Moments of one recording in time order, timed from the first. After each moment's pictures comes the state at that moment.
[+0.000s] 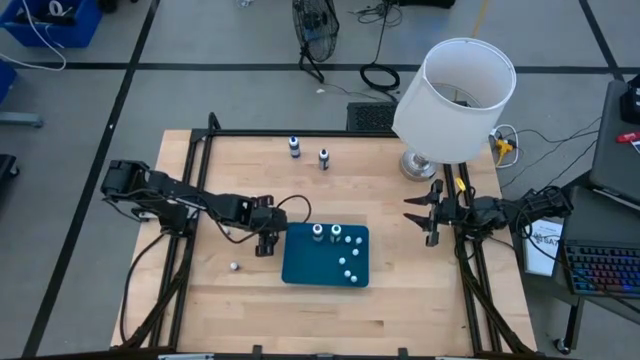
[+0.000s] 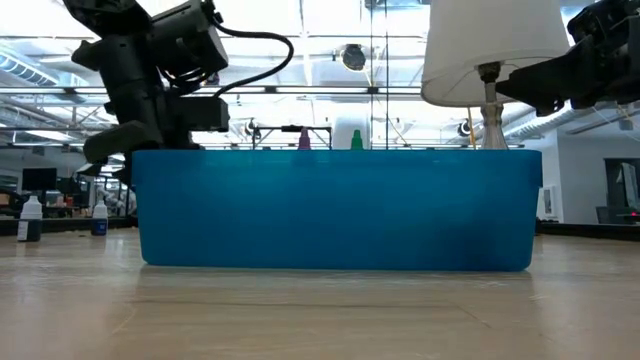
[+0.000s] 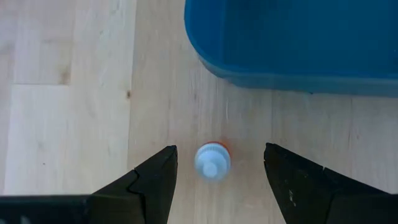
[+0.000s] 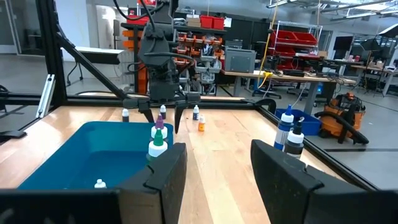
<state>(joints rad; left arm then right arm) -0.09 1.49 0.72 -0.37 -0.12 -0.08 0.25 0.02 0.04 0.01 0.42 -0.07</state>
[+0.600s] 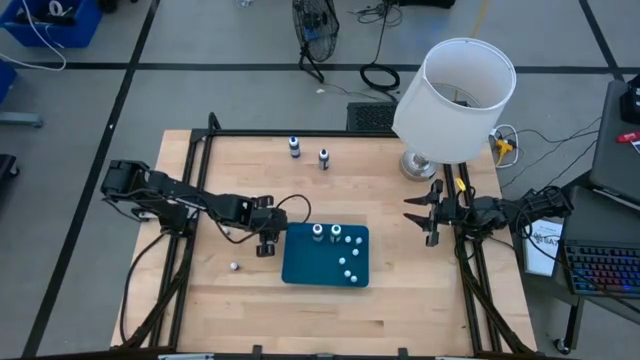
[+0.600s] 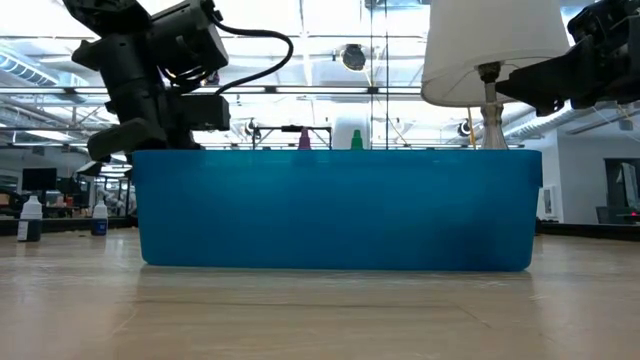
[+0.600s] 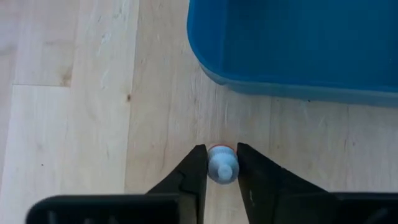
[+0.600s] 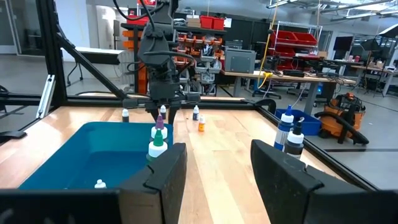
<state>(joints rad) -0.09 1.49 0.72 -0.36 -0.12 -0.11 0.25 0.02 0.04 0.01 0.42 -0.07</state>
